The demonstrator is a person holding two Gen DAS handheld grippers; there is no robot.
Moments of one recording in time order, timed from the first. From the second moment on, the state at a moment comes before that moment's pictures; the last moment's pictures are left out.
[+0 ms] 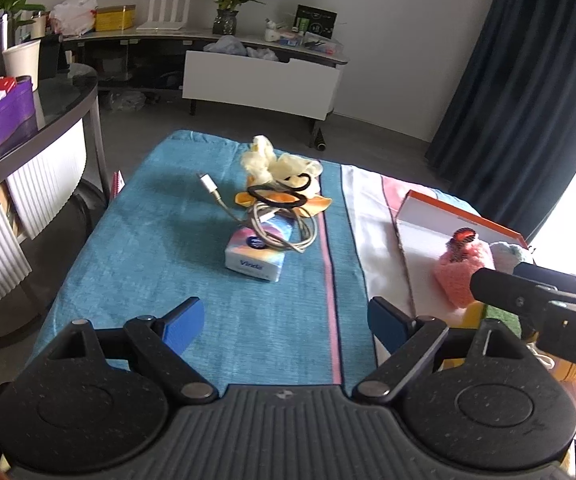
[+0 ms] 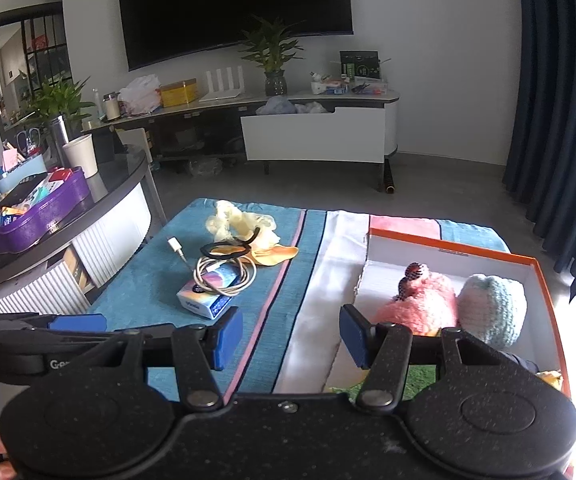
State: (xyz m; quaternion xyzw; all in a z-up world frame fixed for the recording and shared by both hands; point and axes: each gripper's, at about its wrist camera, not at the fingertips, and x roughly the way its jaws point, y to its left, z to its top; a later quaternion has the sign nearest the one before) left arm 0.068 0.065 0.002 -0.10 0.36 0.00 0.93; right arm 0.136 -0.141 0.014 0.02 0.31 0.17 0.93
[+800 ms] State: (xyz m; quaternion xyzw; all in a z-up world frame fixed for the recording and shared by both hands) left arm 0.136 0.079 -0.046 -0.04 0.38 0.03 0.92; right arm 0.175 -0.118 -0.008 0.01 0.33 0.19 0.92
